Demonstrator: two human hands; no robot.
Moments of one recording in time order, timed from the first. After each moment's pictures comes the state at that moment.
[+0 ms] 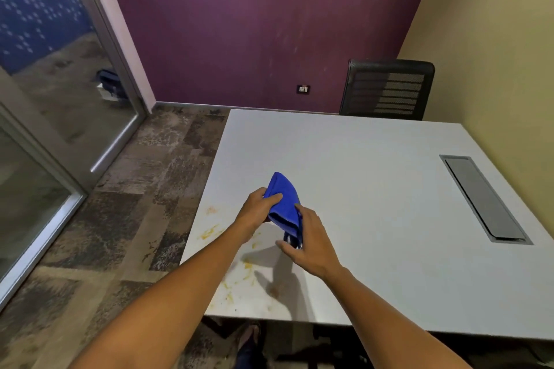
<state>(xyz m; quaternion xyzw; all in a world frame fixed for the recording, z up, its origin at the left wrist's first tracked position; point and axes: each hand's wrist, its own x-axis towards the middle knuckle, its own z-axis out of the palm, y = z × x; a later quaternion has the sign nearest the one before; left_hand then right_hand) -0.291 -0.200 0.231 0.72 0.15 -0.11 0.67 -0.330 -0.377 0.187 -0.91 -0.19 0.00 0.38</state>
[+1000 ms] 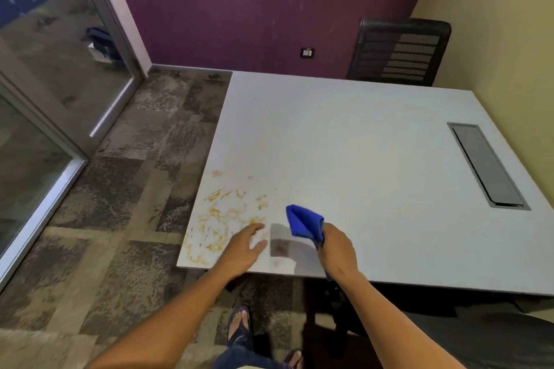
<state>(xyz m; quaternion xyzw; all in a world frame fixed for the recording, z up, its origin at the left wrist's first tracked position) -0.429 -0.158 0.130 0.87 0.05 -0.17 0.47 -0.398 -0.400 0.140 -0.96 0.01 0.12 0.26</state>
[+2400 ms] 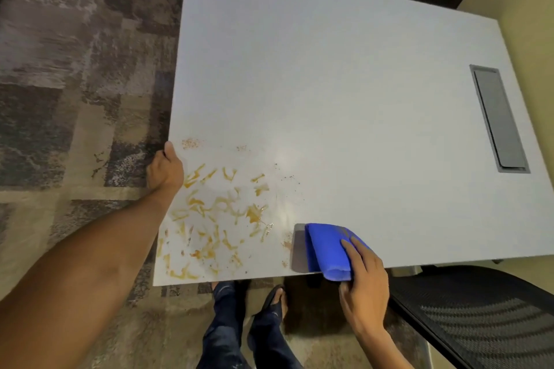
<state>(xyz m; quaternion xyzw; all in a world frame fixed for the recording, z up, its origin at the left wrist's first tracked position) -0.229 0.001 -0.011 0.84 0.38 -0.09 0.38 -0.444 -0.390 0.090 -0.99 0.09 0.02 0.14</state>
